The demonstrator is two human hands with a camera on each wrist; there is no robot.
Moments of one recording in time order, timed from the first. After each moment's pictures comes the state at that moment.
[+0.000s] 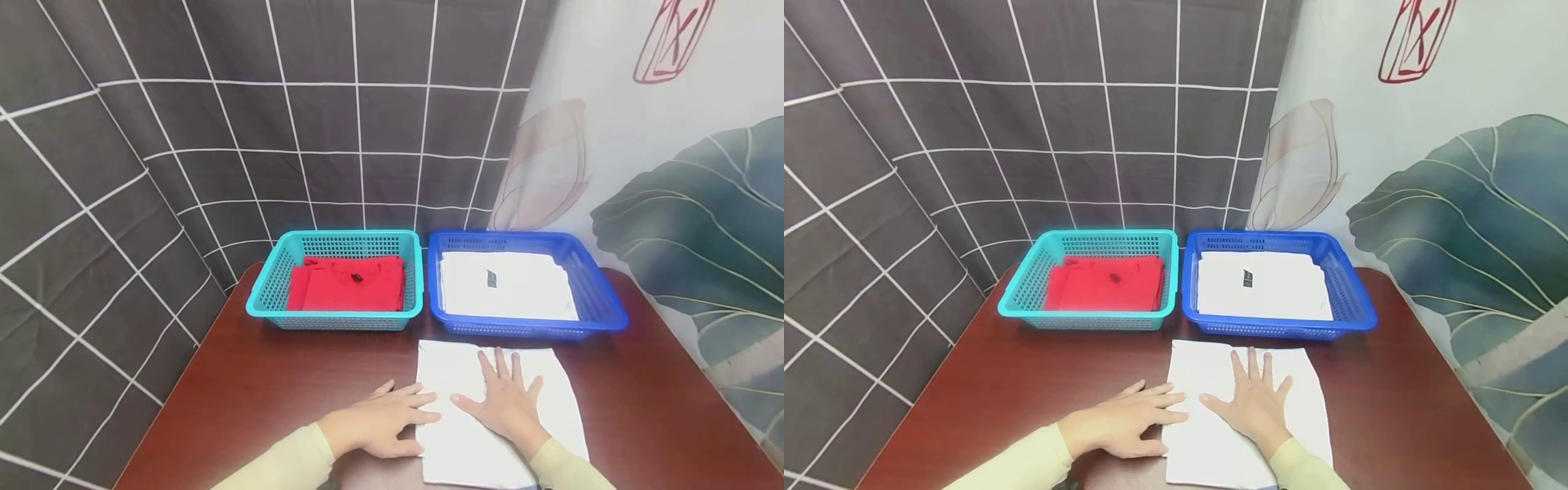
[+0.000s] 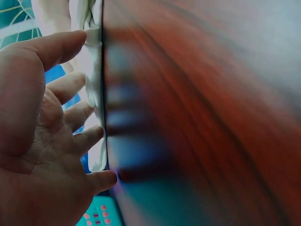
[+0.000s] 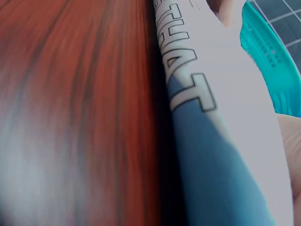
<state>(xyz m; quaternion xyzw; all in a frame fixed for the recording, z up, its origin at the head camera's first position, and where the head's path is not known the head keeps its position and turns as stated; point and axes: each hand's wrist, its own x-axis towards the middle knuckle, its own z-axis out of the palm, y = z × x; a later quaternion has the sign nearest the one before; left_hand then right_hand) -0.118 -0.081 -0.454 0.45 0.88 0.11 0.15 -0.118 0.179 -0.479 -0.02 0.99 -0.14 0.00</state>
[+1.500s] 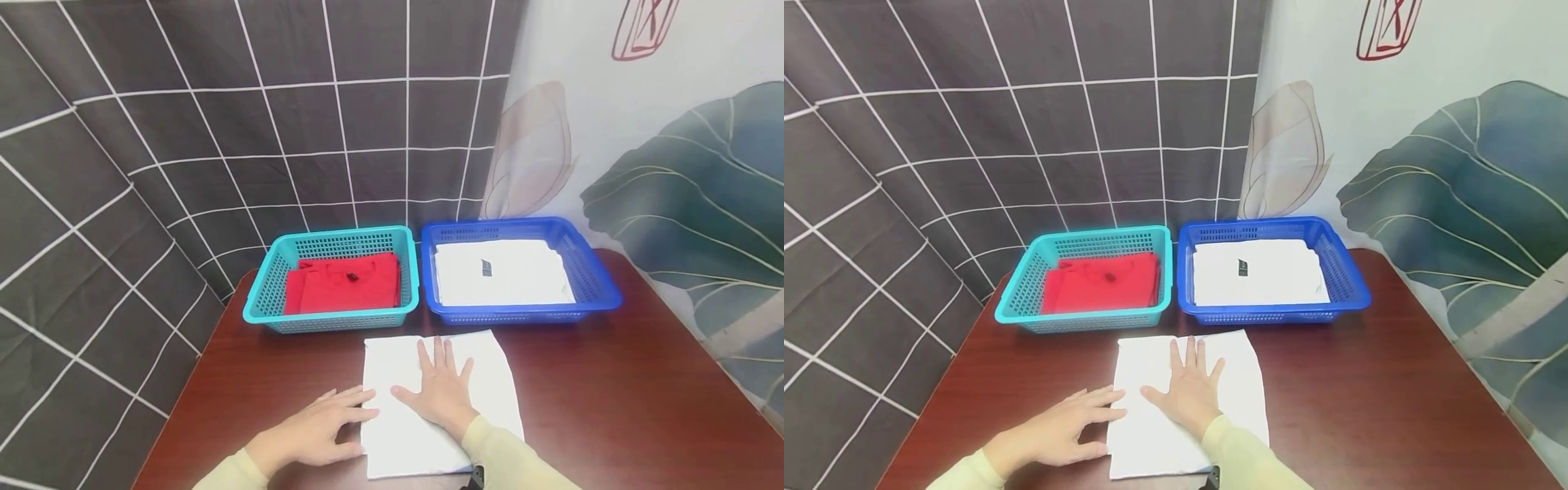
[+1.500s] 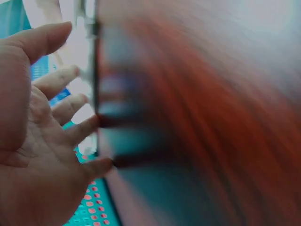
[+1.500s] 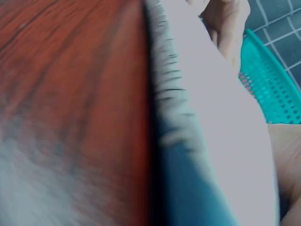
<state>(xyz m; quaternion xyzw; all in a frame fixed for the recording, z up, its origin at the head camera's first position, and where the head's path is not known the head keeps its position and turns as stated) -0.104 -0.178 -0.455 0.41 0.89 0.17 0.11 -0.125 0.075 -0.477 -0.05 0.98 -0.21 0.00</state>
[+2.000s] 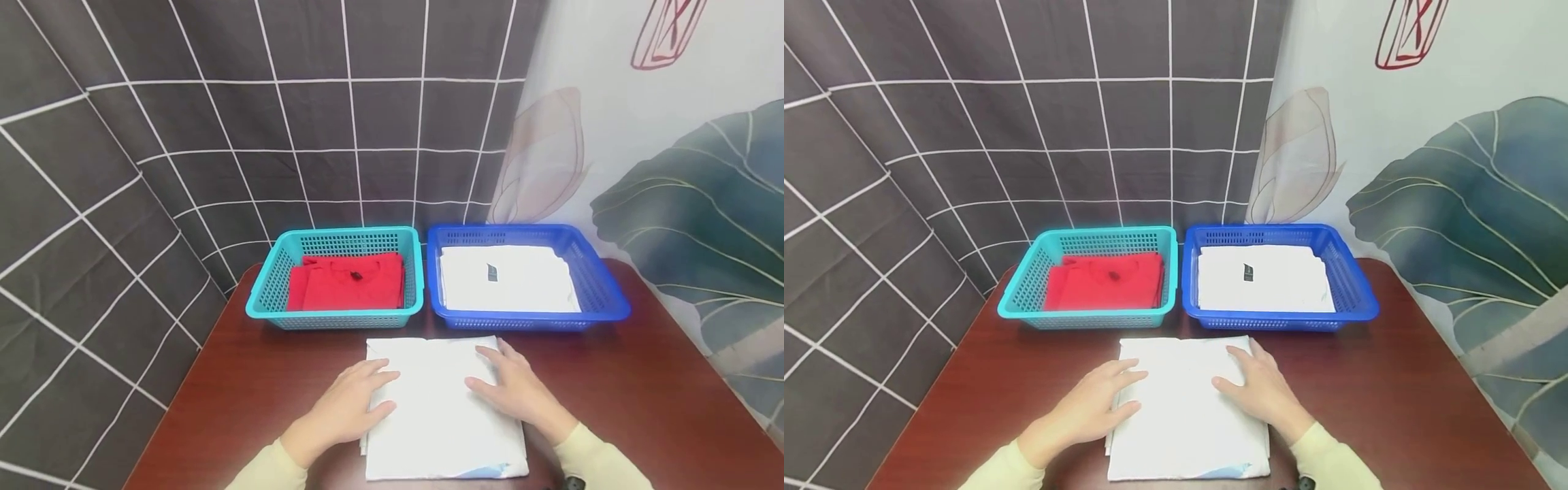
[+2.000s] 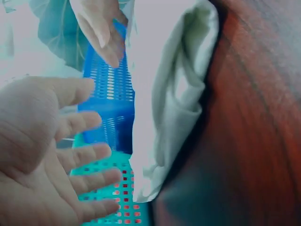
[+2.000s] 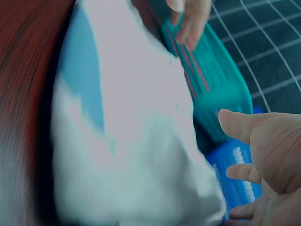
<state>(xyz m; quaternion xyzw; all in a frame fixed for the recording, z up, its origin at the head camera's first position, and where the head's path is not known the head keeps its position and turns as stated) -0.113 -0.123 -0.434 0.30 0.94 0.17 0.01 -0.118 0.188 -0.440 -0.08 0.95 -0.29 0.01</state>
